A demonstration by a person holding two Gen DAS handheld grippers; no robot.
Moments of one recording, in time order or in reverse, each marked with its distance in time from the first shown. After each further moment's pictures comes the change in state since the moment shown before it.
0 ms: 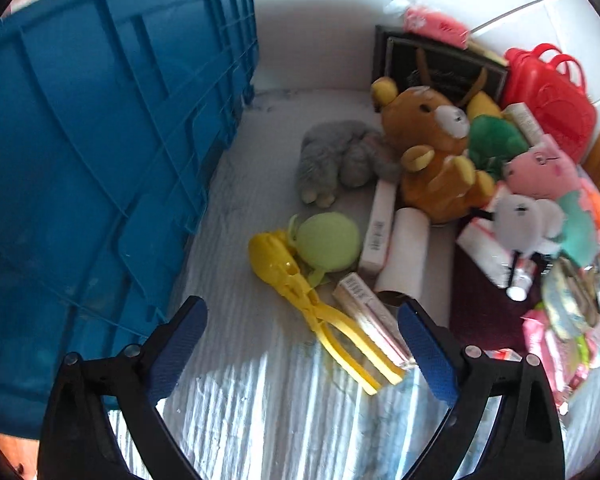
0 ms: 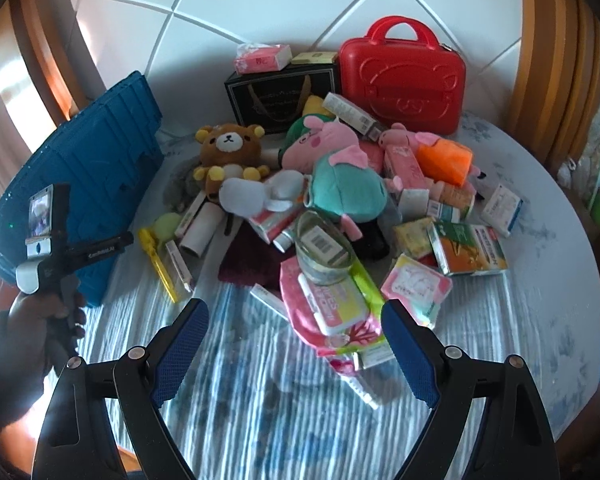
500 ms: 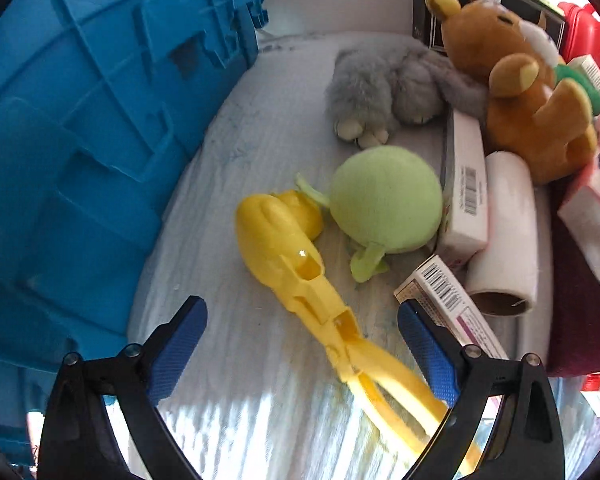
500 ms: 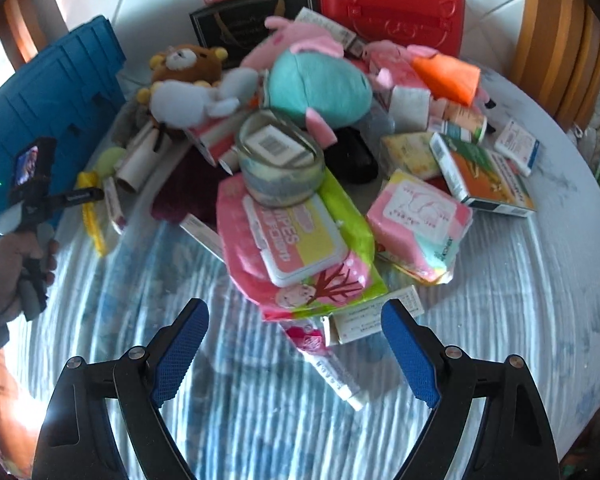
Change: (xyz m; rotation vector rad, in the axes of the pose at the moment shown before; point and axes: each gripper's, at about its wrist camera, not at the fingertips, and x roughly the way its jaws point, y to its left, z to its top) left arm 0.104 -0.003 -0.016 0.000 0.093 0.119; right arm 0.108 -0.038 -0.050 -0.010 0.122 -0.038
